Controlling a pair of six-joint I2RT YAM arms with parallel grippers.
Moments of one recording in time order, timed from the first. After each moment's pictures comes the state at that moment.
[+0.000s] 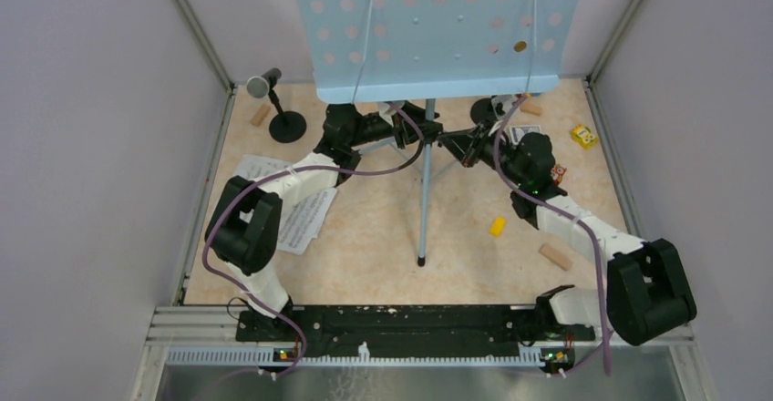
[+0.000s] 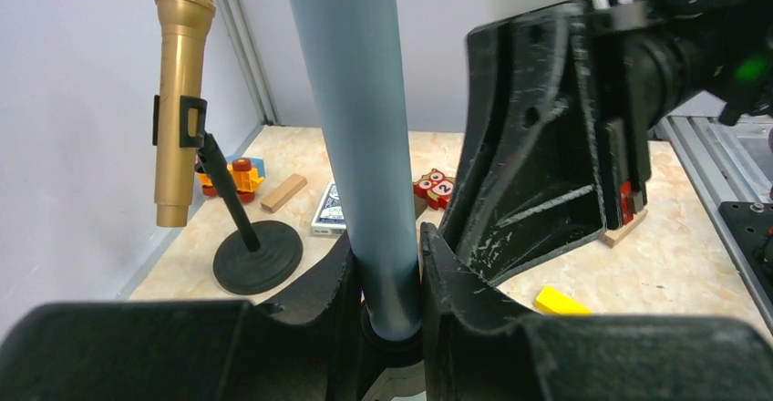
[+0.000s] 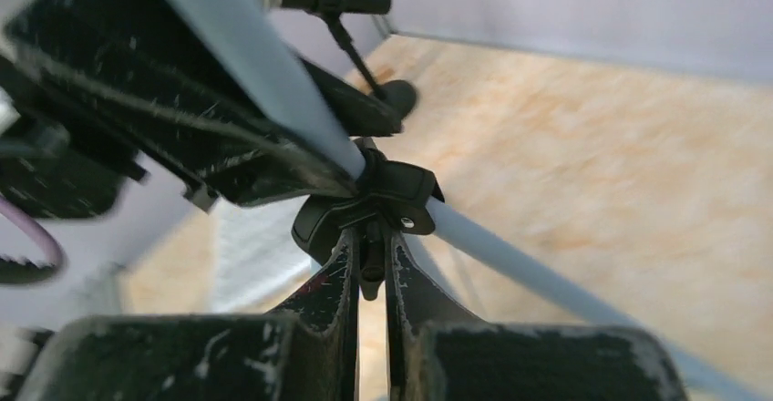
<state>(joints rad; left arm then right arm) -0.52 1.74 1.16 0.85 0.86 -0.09 0.37 1.28 0.69 0.69 -0.47 0.57</state>
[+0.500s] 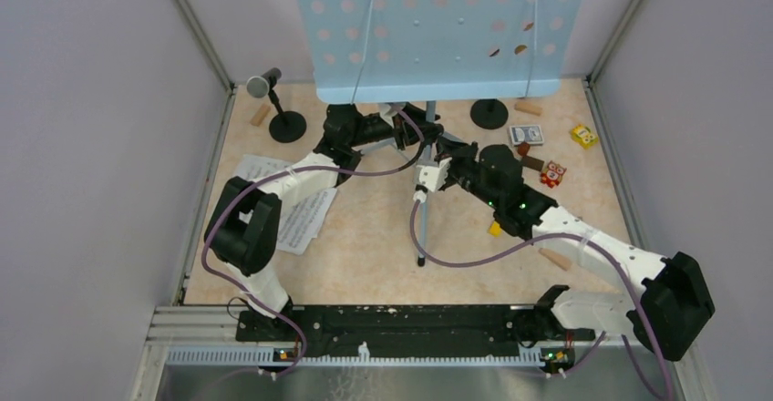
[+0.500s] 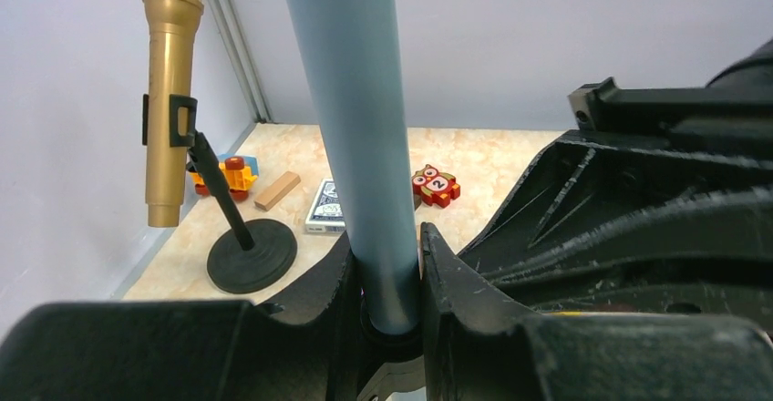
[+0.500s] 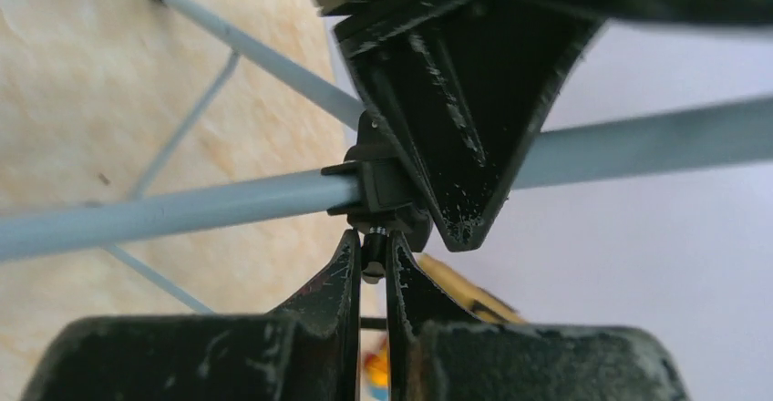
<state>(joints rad) -0.53 1.74 1.16 0.83 0.87 -0.08 0.71 1.15 0.79 0.20 -0.07 -1.04</state>
